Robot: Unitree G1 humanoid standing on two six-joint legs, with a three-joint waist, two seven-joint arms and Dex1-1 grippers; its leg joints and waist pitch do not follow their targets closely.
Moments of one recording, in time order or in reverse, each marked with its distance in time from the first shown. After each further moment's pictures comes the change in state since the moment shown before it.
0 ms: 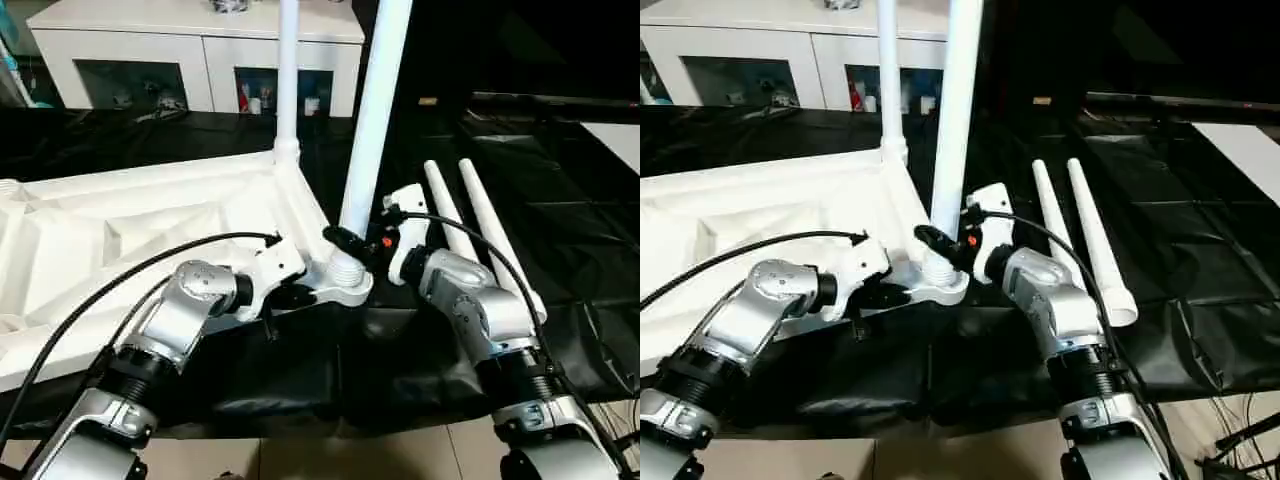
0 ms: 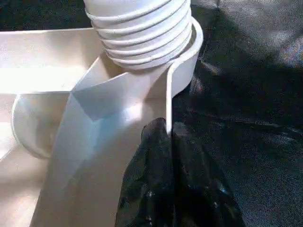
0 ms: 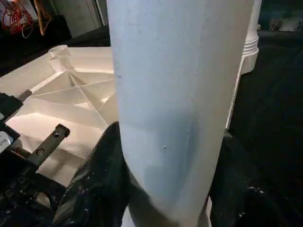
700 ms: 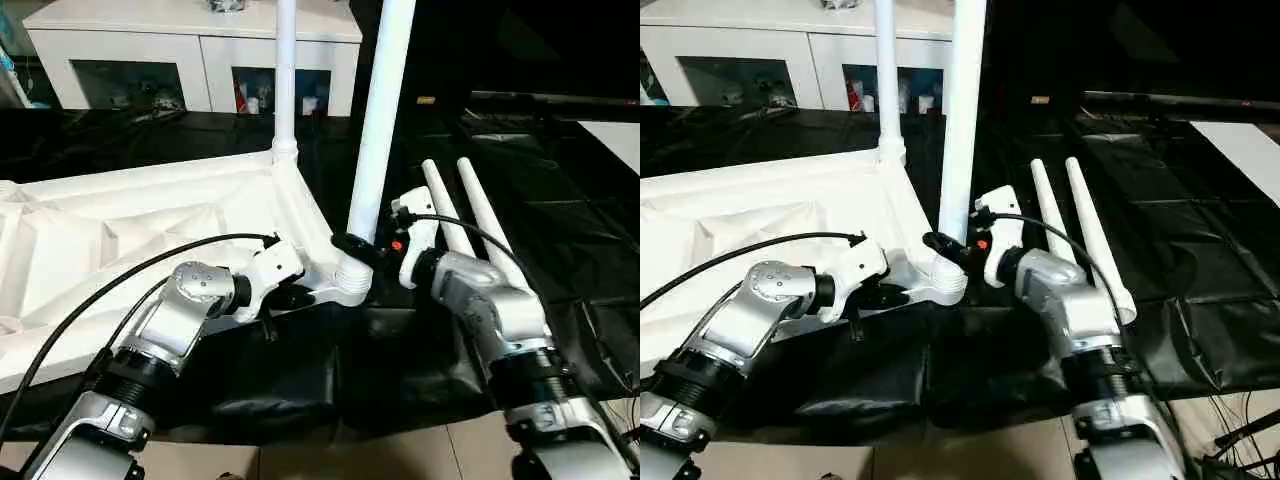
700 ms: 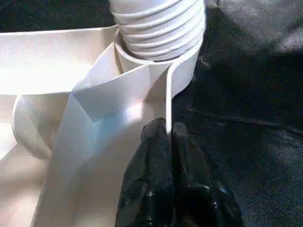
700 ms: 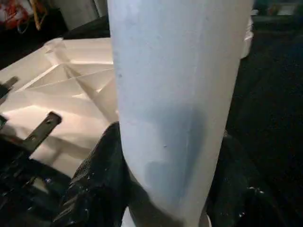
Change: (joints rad) left arm 0.011 0.005 0.003 -0.014 0.001 -0.001 0.006; right arm 0.002 -0.012 -0.032 0.025 0.017 0.033 0.013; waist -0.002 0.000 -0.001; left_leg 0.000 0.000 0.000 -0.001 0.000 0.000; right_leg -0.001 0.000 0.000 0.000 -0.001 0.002
